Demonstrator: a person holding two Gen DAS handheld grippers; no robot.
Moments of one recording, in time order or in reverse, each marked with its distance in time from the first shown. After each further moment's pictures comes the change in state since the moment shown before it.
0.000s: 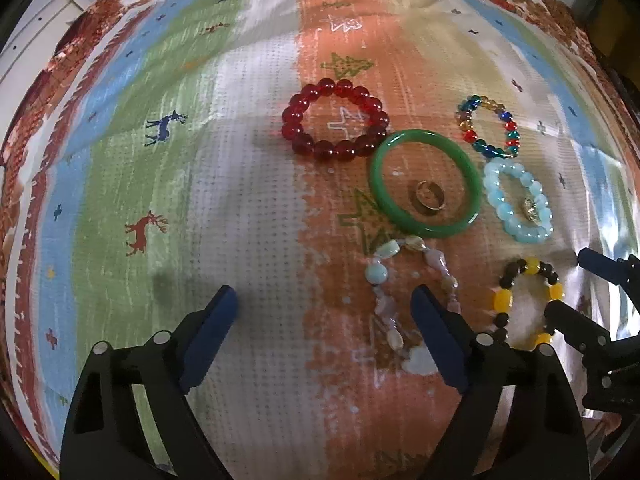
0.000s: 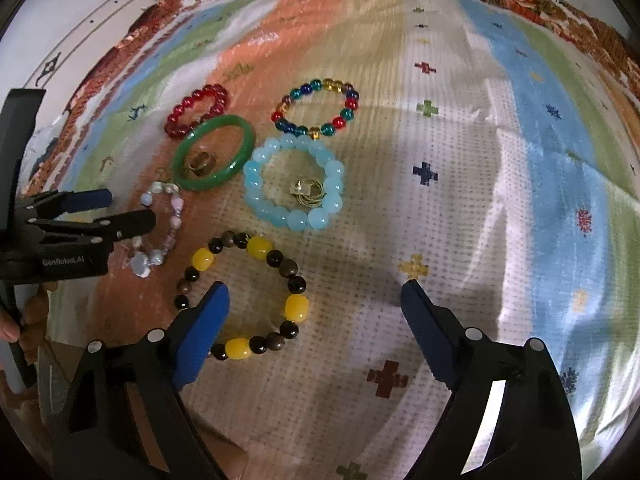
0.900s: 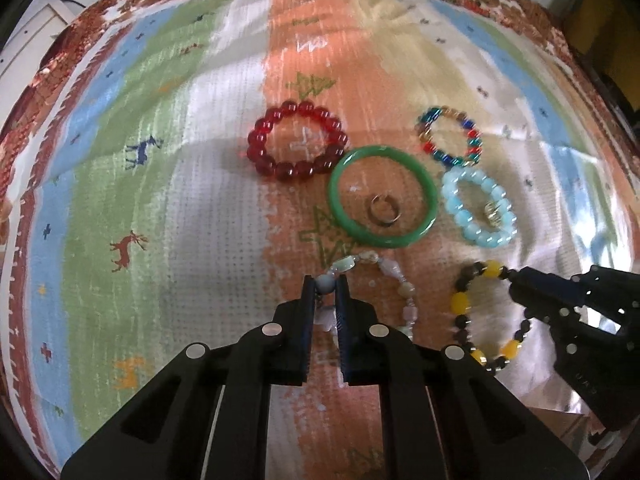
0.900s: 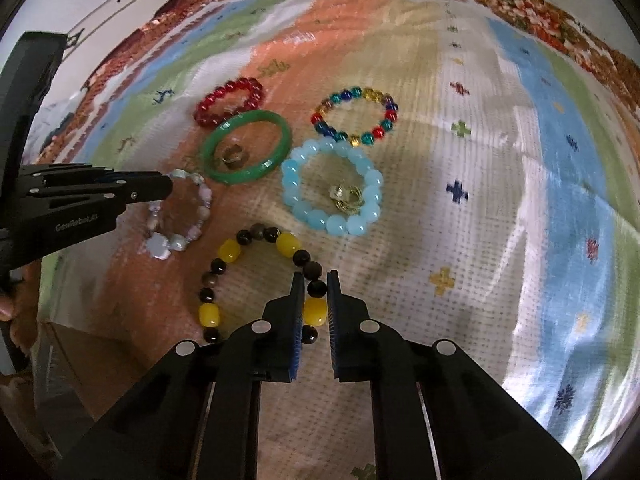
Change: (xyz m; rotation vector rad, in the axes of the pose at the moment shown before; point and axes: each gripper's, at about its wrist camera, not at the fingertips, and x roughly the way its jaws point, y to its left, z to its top) left arm -0.019 -0.012 0.003 0.036 -0.049 -0.081; right arm -0.009 0.021 0.000 -0.102 -0.029 0.017
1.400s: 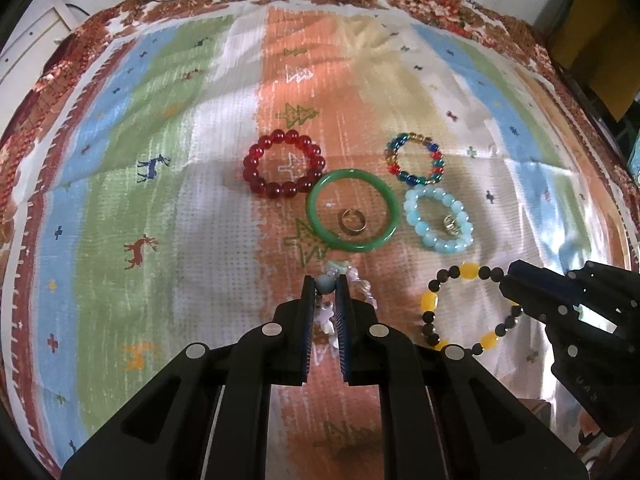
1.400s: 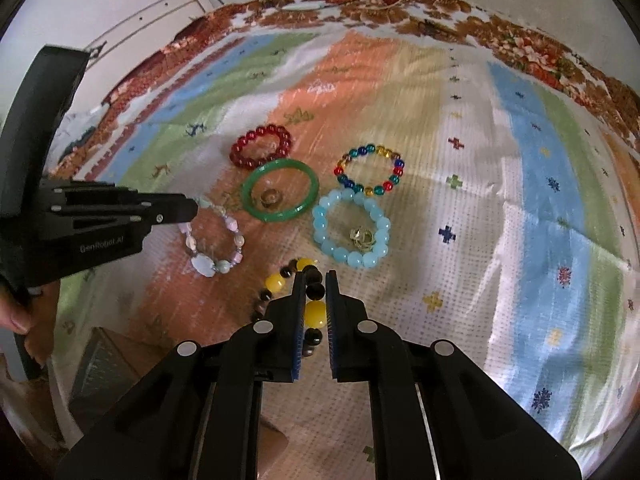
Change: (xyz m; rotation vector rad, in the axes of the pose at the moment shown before) left arm -0.037 -0.006 -0.010 -0.008 -0.066 -0.039; right arm -0.045 0.014 0.005 -0.026 -0.112 0.011
